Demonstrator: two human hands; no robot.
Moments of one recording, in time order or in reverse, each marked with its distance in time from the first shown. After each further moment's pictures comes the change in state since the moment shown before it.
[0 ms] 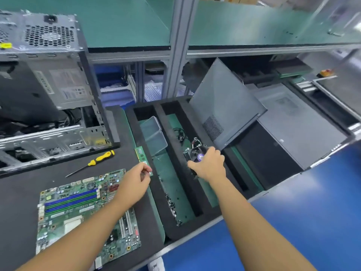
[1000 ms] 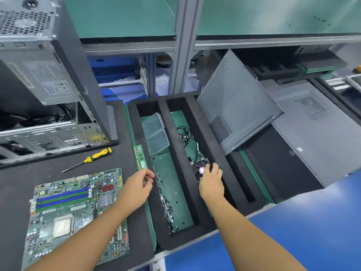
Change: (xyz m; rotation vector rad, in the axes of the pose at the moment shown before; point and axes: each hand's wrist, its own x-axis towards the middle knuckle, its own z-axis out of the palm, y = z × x) left_hand 0.007 0.001 0.035 0.025 -0.027 -0.099; right_hand 0.046 0.080 0.089 -0.414 -0.065 -0.179
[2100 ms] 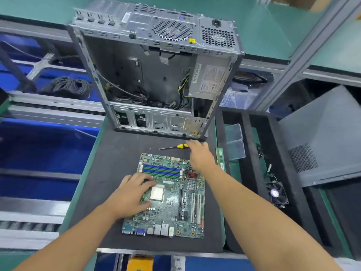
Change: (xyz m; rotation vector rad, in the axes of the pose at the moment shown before) left_hand -0.140 -0.199 -0.154 0.607 0.041 0.153; right_hand -0.046 -0.310 -0.050 0.035 -0.161 -0.678
